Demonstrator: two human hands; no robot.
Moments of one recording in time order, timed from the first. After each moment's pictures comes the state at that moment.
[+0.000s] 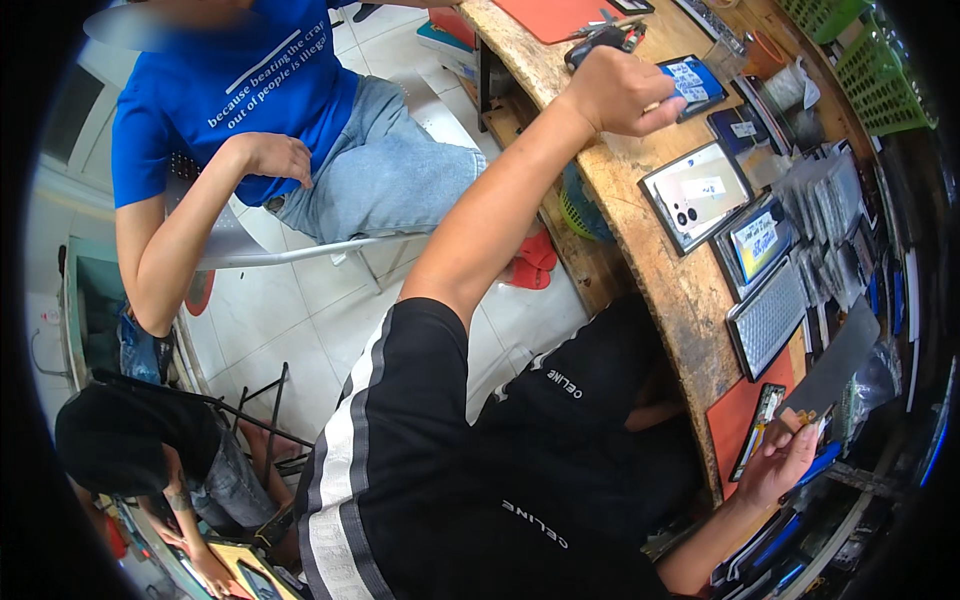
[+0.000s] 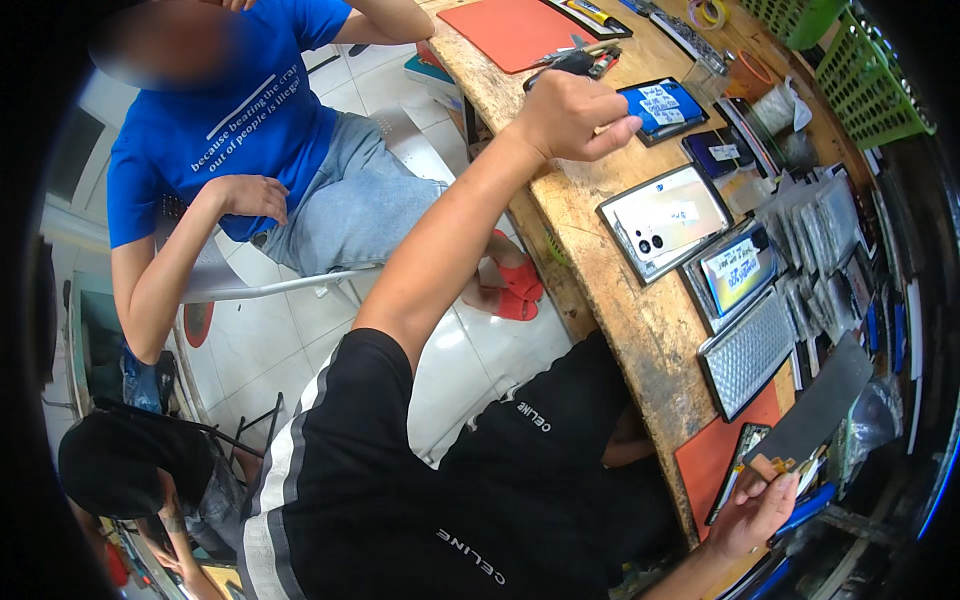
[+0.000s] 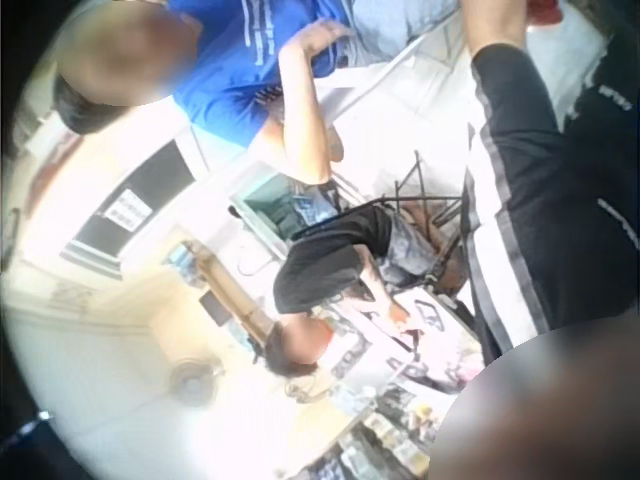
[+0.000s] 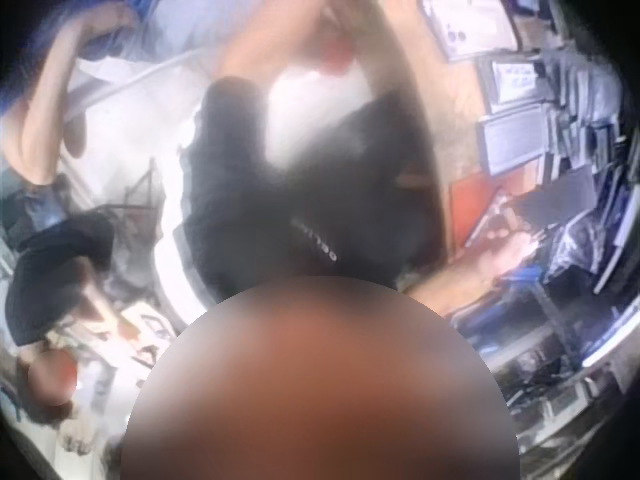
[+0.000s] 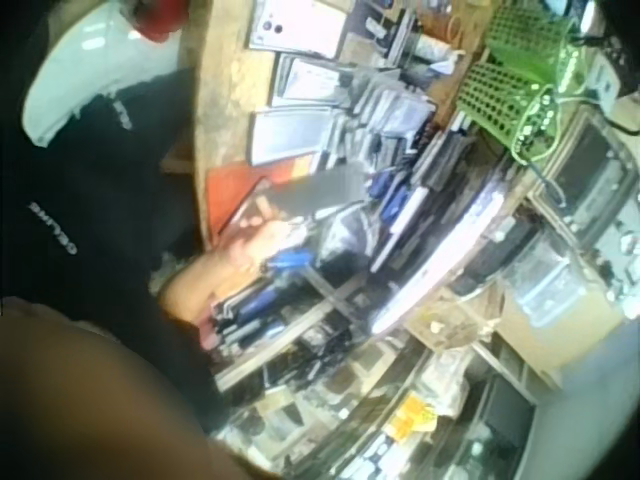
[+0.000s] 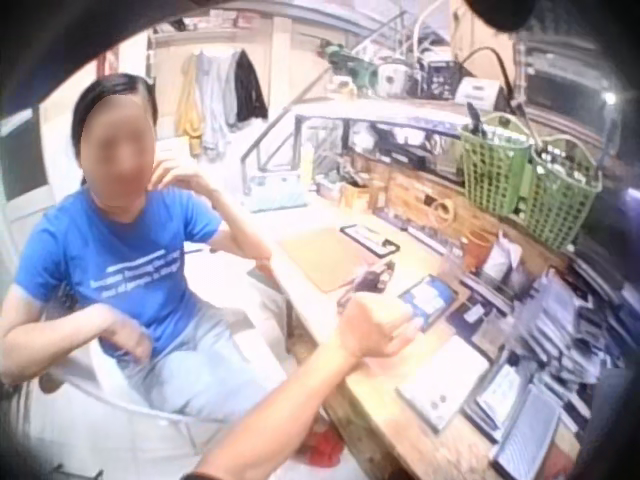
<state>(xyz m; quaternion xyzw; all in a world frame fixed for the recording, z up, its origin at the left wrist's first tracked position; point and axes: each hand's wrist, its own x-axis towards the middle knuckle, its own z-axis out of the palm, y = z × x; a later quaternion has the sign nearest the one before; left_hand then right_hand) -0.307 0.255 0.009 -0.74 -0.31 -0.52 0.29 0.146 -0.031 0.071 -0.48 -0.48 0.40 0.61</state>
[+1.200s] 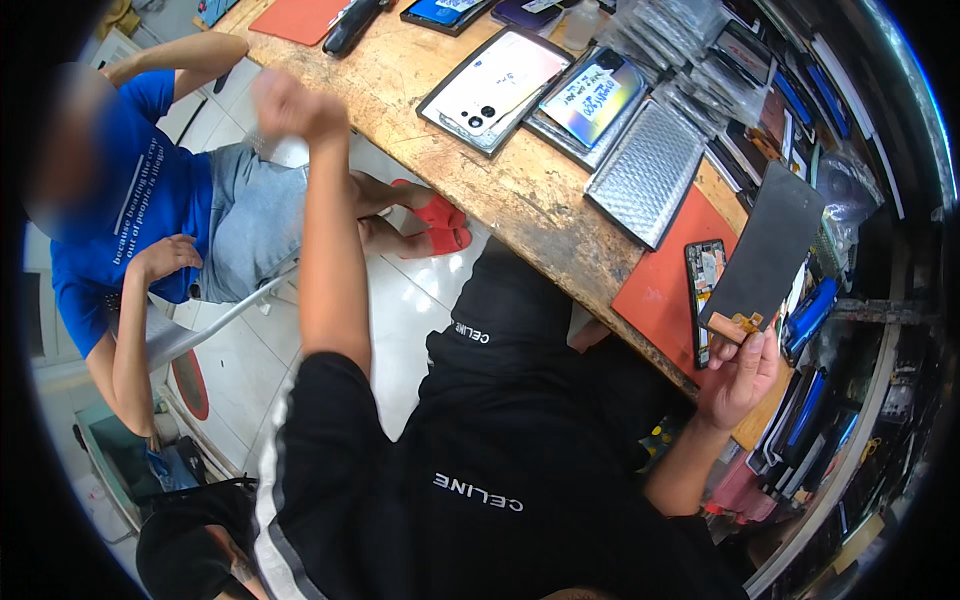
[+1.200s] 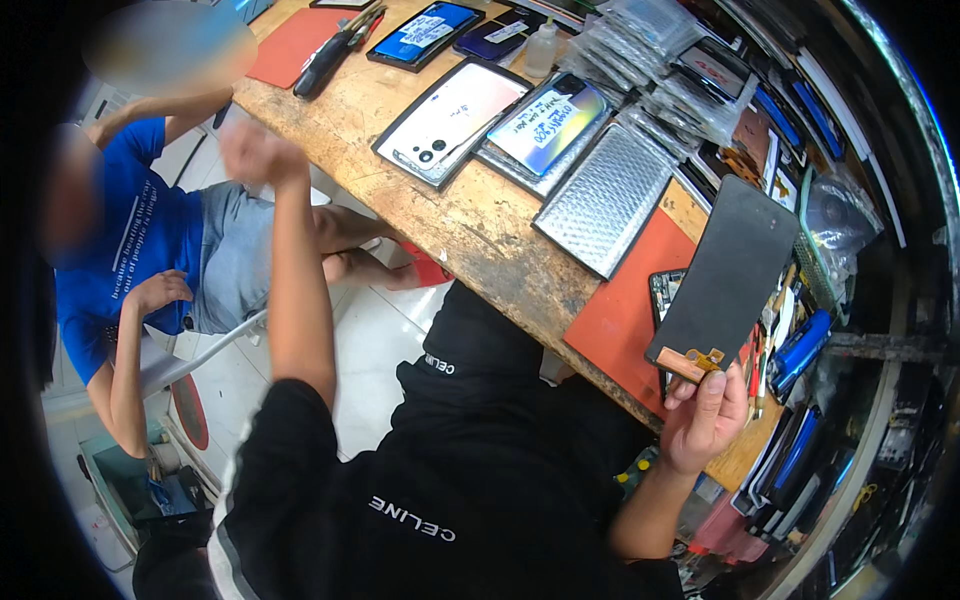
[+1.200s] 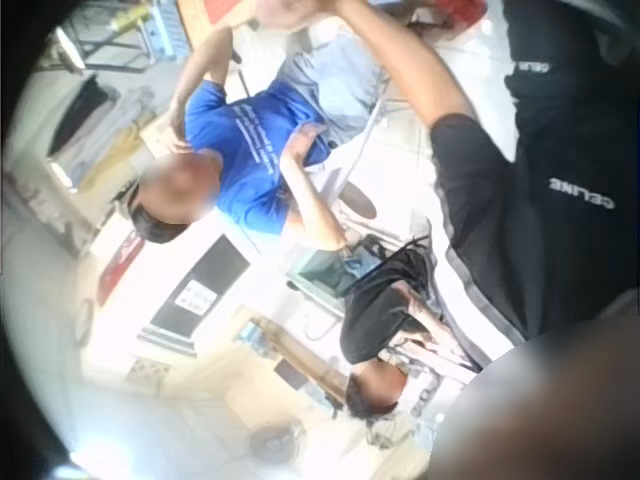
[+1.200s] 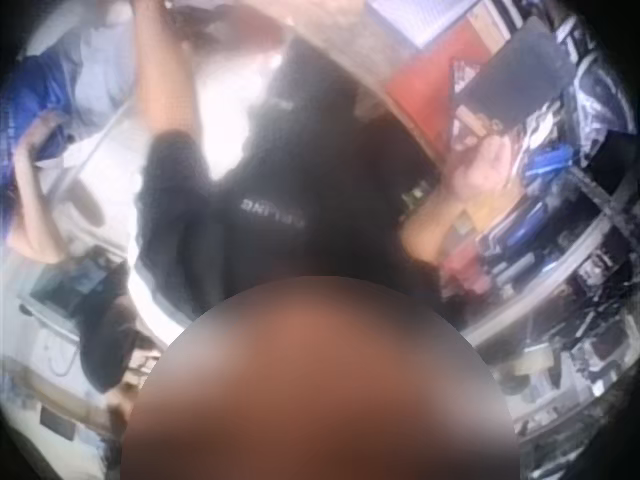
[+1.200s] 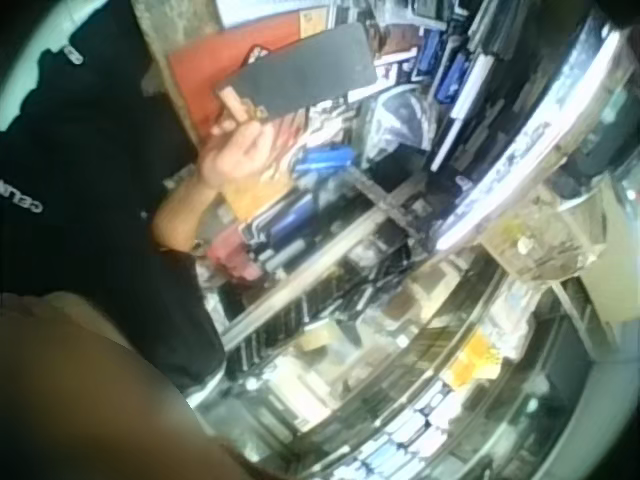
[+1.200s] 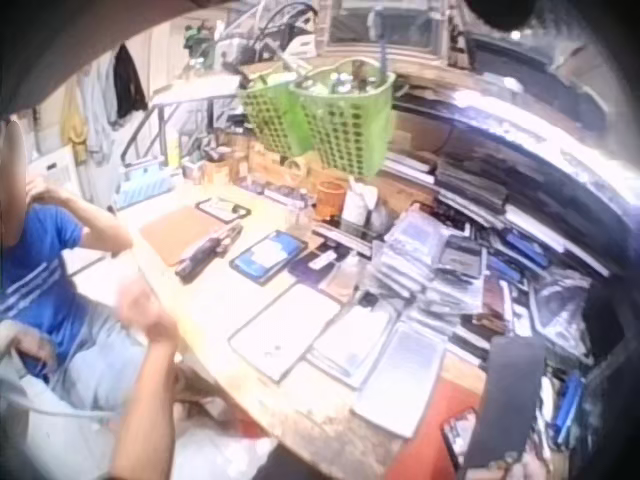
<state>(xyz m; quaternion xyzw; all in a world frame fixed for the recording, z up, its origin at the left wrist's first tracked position) -0.313 0.195 -0.006 -0.47 -0.40 -0.72 0.33 0.176 -0.081 0.049 -0.49 -0.47 0.36 0.64</state>
